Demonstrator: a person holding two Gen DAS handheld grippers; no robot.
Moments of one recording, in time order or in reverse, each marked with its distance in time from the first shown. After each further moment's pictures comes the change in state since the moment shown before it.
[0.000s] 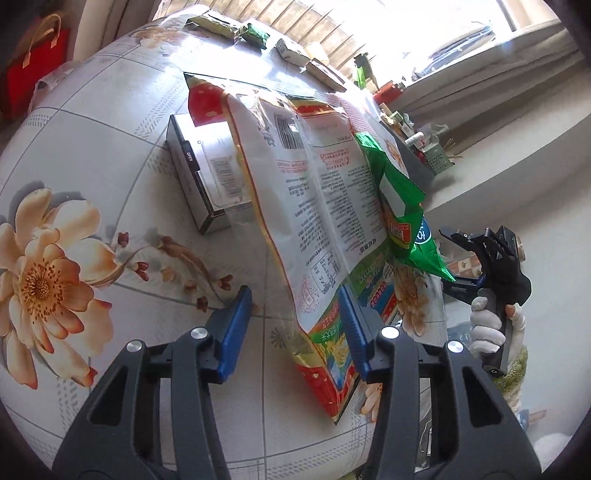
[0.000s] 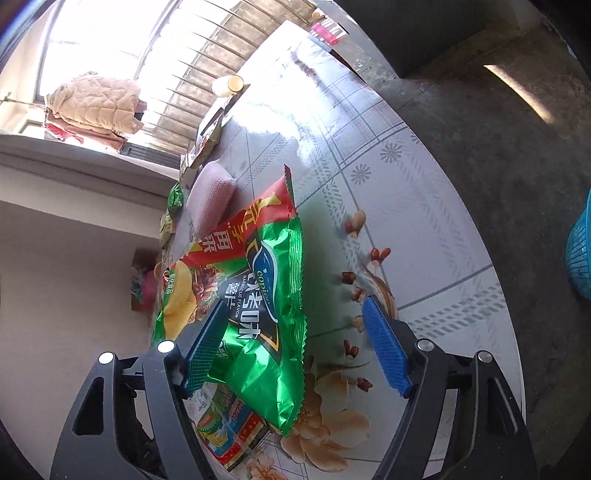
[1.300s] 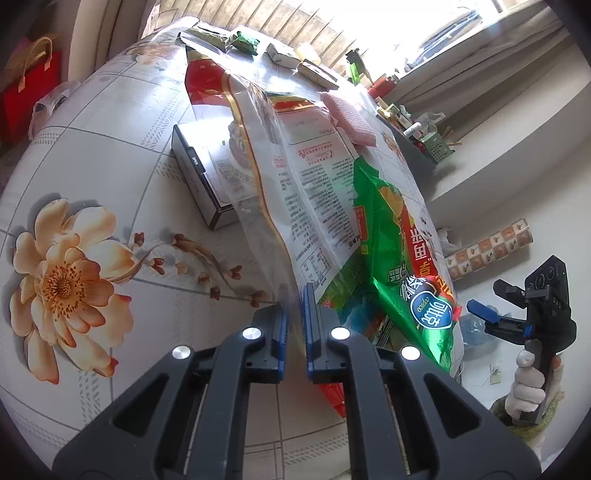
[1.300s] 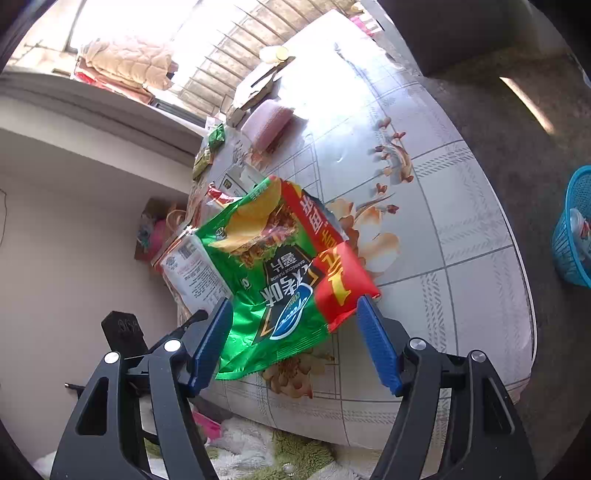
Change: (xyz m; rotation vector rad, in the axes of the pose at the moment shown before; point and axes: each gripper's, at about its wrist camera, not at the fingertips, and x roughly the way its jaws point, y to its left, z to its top) left arm -0.008 -0.025 -0.008 0.077 -0.010 0.047; right arm -0.066 0.017 -0.072 -0.061 0.058 0.012
